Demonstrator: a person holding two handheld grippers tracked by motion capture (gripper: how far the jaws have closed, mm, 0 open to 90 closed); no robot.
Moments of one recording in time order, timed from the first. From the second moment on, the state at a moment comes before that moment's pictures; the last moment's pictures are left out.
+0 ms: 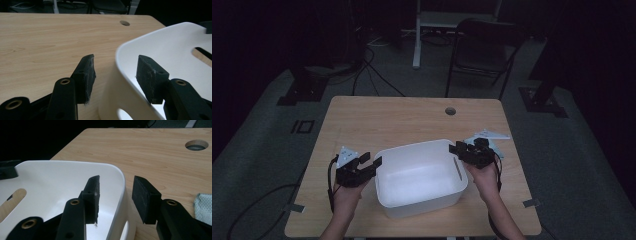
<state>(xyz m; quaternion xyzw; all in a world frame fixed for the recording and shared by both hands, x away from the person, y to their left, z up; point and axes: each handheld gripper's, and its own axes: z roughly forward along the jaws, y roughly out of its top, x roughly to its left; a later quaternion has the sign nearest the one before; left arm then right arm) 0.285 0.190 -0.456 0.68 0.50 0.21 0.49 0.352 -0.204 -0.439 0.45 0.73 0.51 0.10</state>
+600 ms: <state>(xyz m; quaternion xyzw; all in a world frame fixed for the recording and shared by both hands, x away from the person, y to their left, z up) 0.307 0.179 -0.459 0.73 0.46 0.21 0.47 0.334 -0.206 -0.440 0.44 0.73 0.51 0.09</state>
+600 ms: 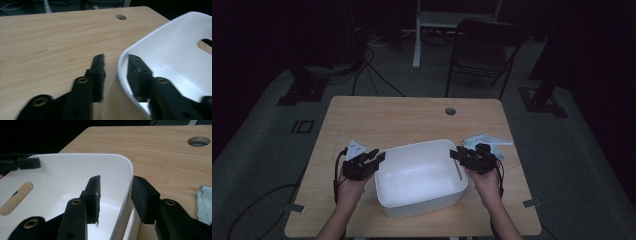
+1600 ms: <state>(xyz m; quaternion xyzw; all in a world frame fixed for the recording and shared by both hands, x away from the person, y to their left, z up) 0.292 0.186 -0.460 0.72 0.45 0.21 0.49 0.322 -0.233 -0.426 0.44 0.72 0.52 0.11</state>
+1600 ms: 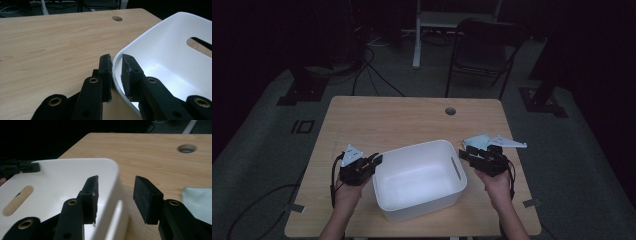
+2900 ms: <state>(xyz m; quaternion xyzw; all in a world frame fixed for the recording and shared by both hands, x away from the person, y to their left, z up) 0.288 0.186 -0.463 0.71 0.46 0.21 0.50 0.452 -0.294 -0.534 0.57 0.71 0.36 0.20</state>
